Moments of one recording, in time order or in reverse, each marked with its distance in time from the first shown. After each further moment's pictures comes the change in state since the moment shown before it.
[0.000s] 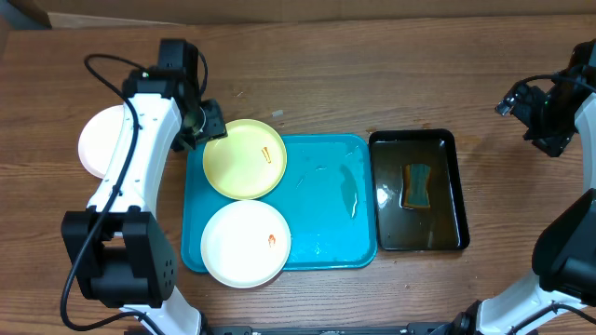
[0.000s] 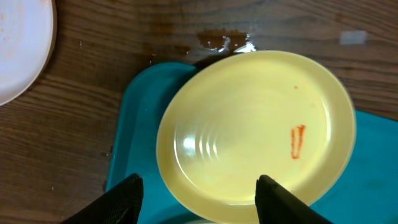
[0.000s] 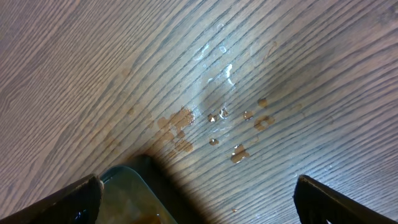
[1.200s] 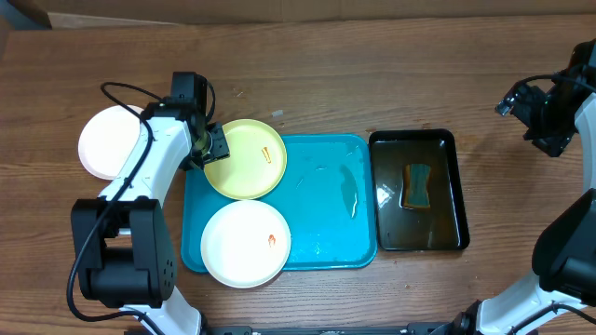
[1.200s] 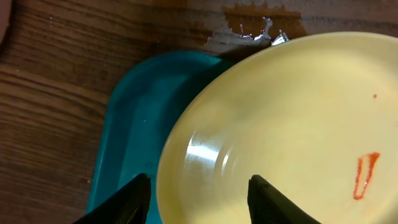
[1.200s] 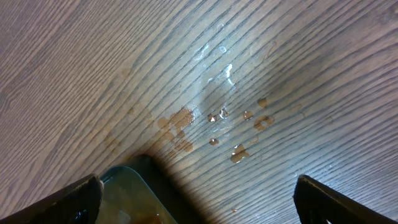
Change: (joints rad) left arm 0.001 0.000 -0.273 0.276 -0.041 -0.018; right arm 0.000 0.000 0.000 0.000 0.000 0.000
